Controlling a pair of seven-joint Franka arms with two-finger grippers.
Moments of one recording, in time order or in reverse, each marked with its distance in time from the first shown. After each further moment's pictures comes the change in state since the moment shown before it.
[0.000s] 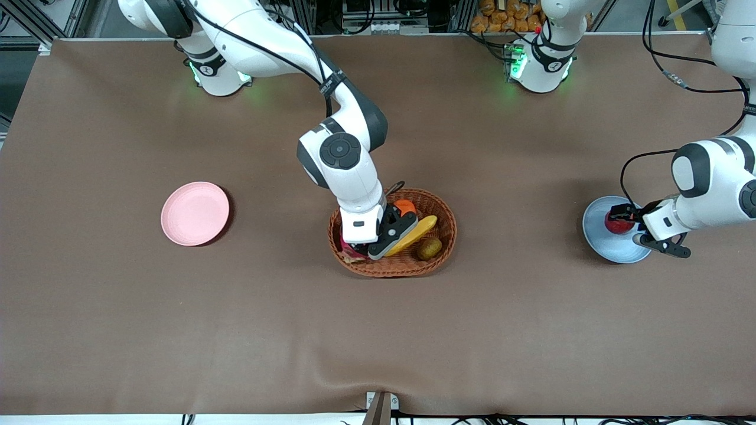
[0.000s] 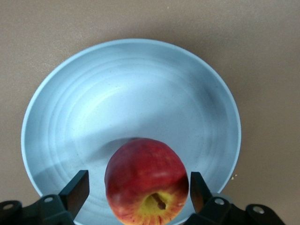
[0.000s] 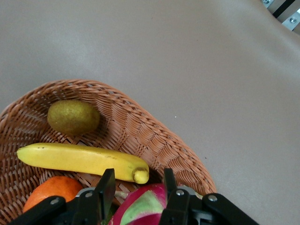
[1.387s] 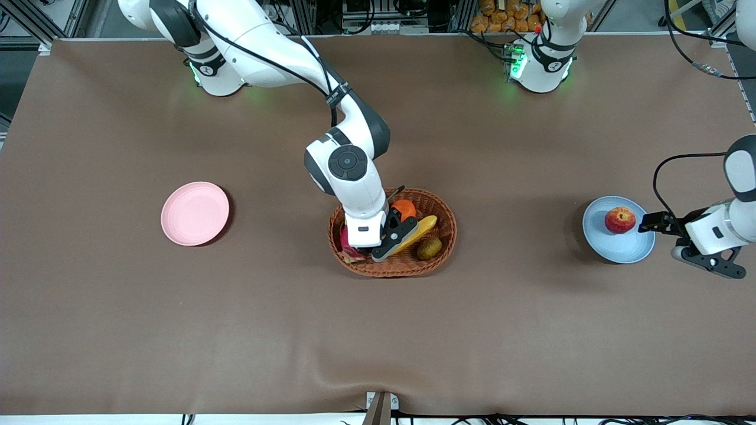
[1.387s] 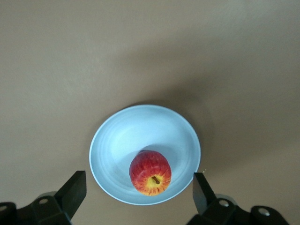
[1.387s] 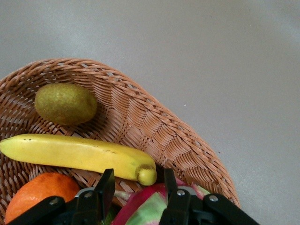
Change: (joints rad) left arm -0.034 -0.037 -0.084 0.356 0.004 -0.337 0.000; right arm 0.001 0.045 0.011 0.001 0.000 0.008 0.000
